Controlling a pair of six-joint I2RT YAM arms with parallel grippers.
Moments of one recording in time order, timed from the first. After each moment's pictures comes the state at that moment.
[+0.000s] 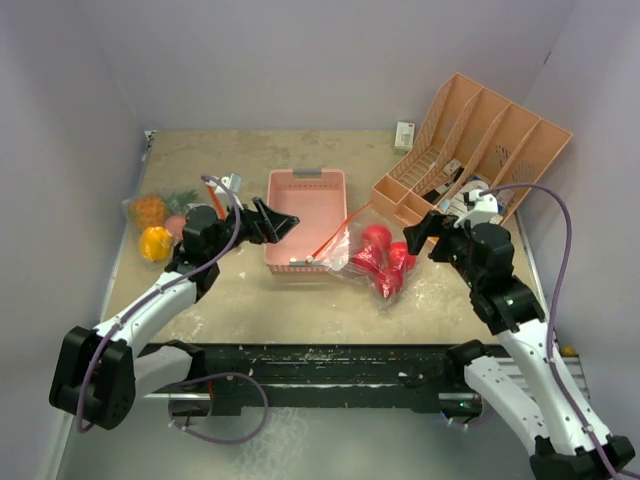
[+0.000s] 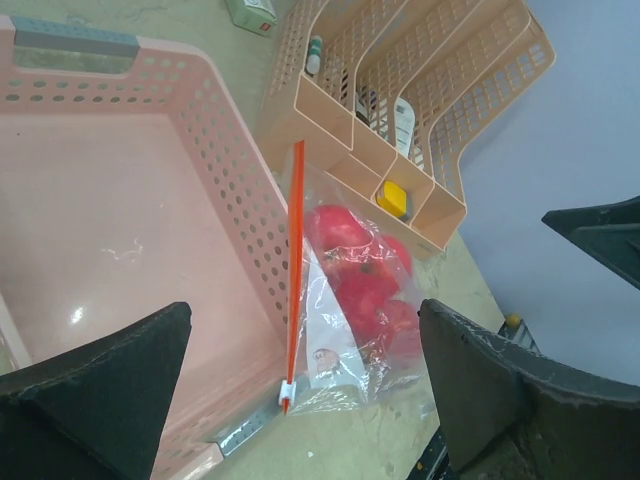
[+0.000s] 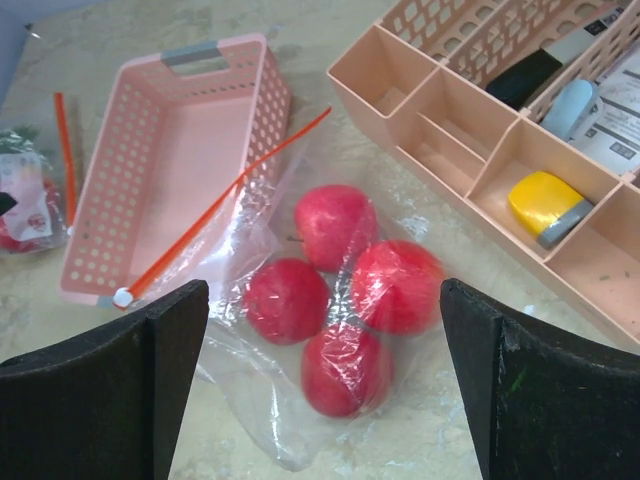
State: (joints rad) left arm -0.34 1.12 0.57 0.43 0.42 -0.67; right arm 0.32 0.65 0.76 -0.43 0.07 0.40
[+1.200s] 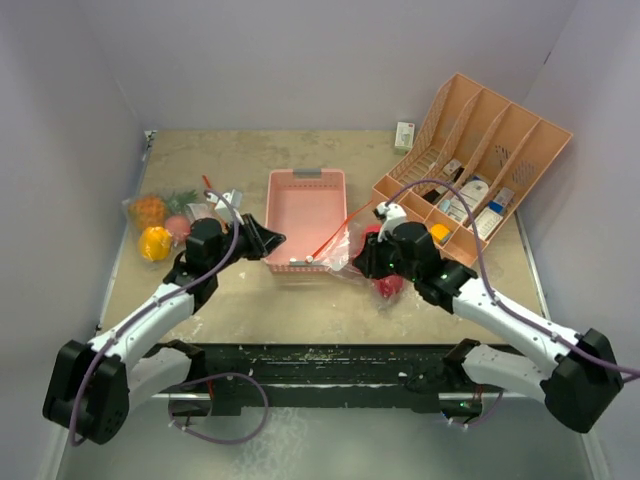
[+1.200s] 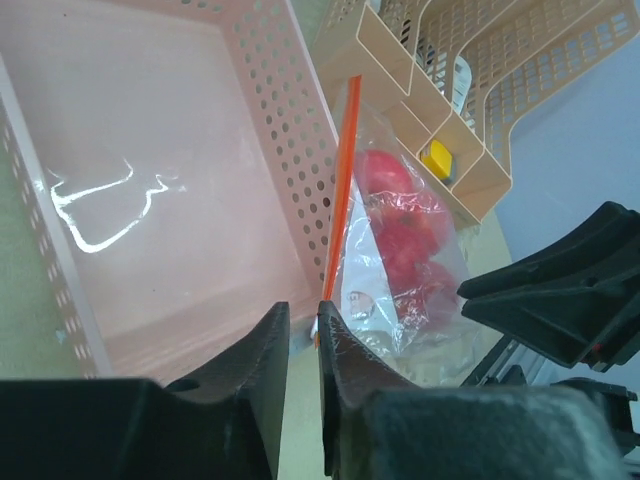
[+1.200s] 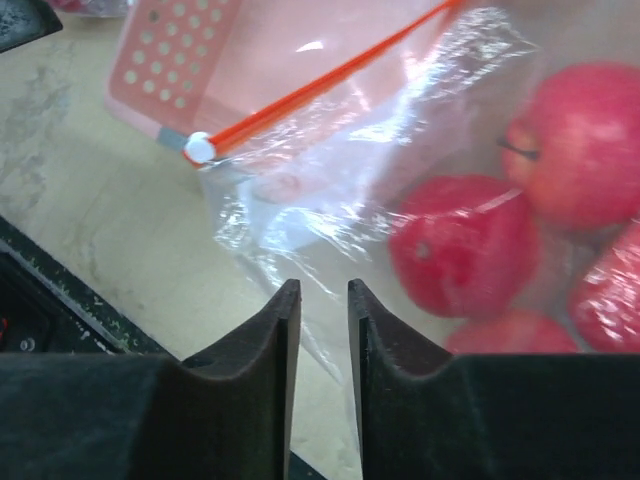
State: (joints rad) left arm -0.37 1.08 0.50 0.31 0.34 -0.69; right arm 0.64 1.02 0.67 -0.21 -0.04 0.41
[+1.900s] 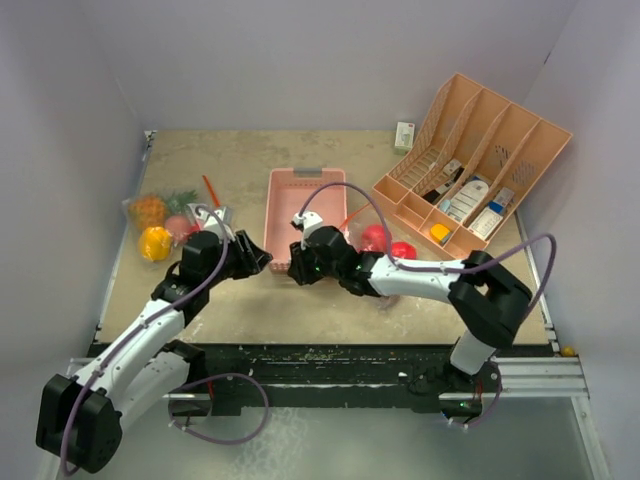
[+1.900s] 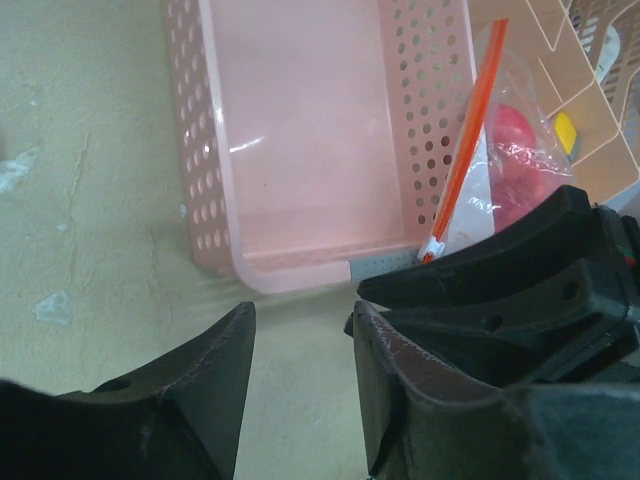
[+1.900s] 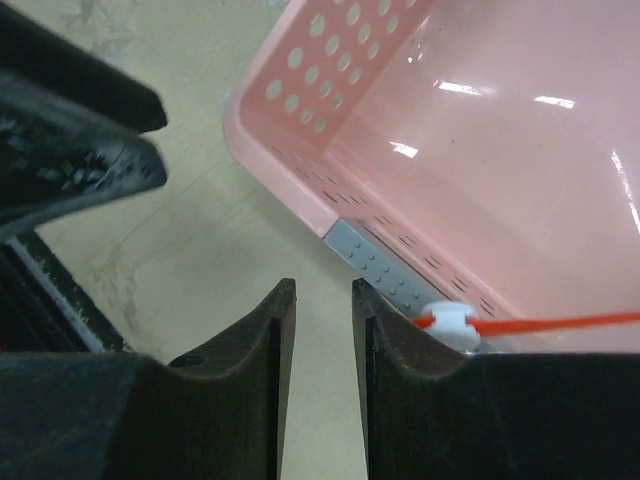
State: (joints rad) left arm -0.37 0.87 0.47 -0.07 0.18 -0.65; right arm 0.97 1.63 0.93 0.11 0.03 0.44
